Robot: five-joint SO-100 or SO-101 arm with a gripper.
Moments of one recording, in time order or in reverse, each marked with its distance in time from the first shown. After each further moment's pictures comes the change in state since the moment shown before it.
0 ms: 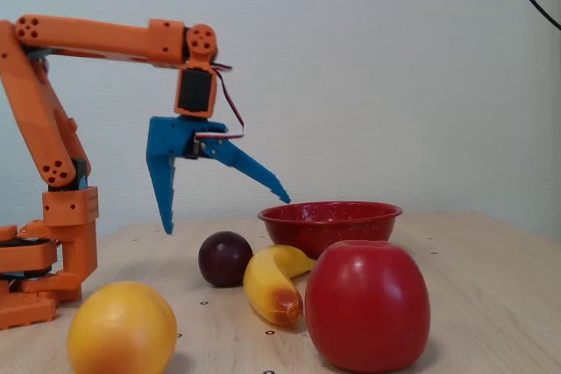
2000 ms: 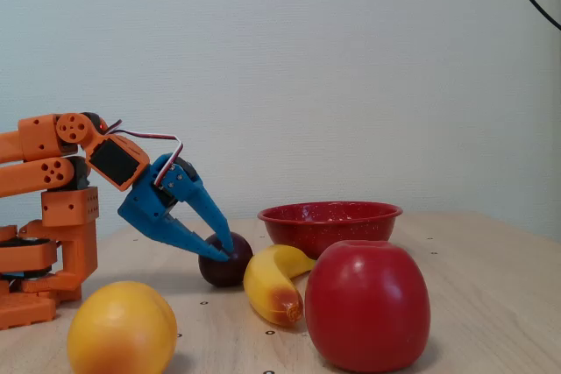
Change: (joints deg) arm -1.8 77.5 66.4 -42.7 0.7
